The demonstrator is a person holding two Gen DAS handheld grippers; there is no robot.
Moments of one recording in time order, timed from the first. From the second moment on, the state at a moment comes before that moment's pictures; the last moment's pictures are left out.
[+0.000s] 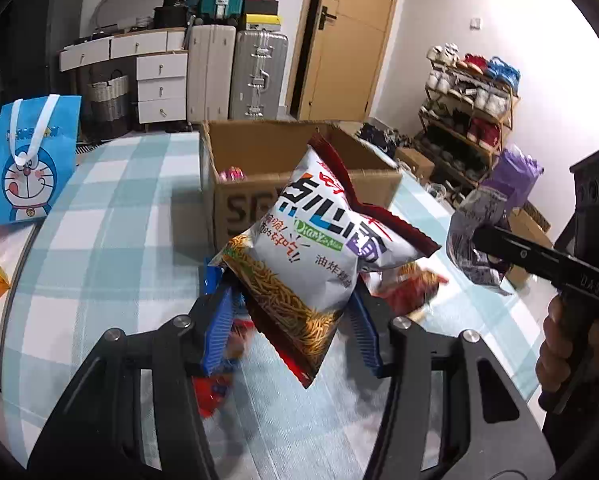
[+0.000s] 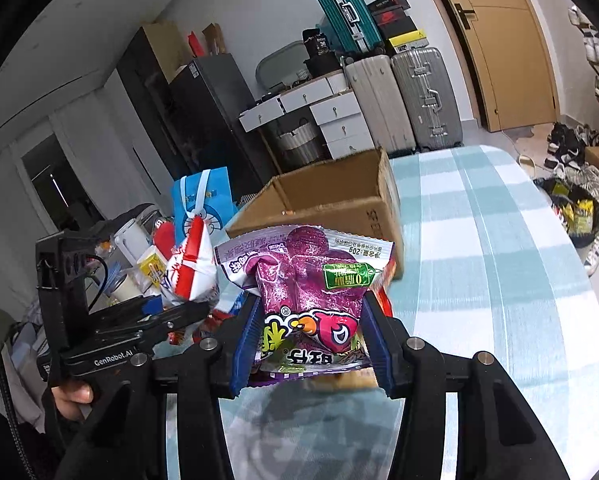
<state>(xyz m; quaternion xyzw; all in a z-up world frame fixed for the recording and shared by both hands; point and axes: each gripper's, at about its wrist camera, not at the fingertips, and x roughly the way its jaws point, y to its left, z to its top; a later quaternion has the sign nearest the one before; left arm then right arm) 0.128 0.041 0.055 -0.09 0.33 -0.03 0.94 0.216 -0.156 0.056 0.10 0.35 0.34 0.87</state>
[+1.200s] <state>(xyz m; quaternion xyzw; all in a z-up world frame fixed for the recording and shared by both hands) 0.243 0.065 0.101 -0.10 0.32 0.00 0.94 0.326 -0.103 0.102 0.09 0.34 0.34 0.87</state>
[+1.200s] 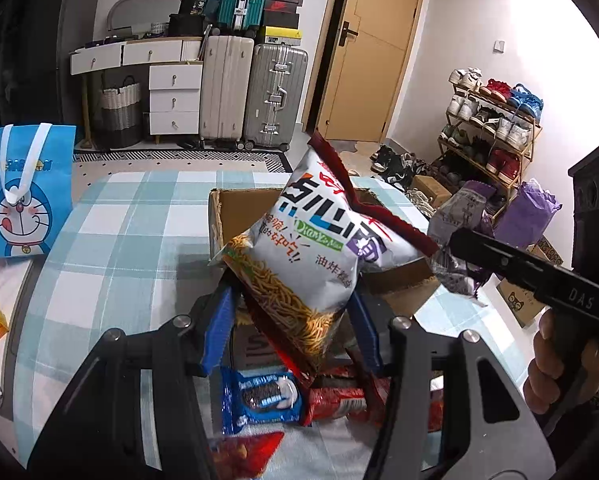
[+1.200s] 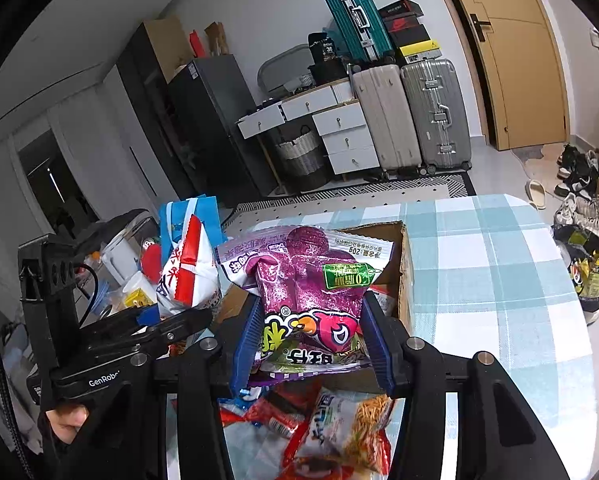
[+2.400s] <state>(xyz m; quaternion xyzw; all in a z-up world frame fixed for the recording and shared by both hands) 0.347 0.064 0.052 -0.07 0.39 -0.01 0.92 0.409 -0.068 0.057 0.08 0.38 0.36 0.85</state>
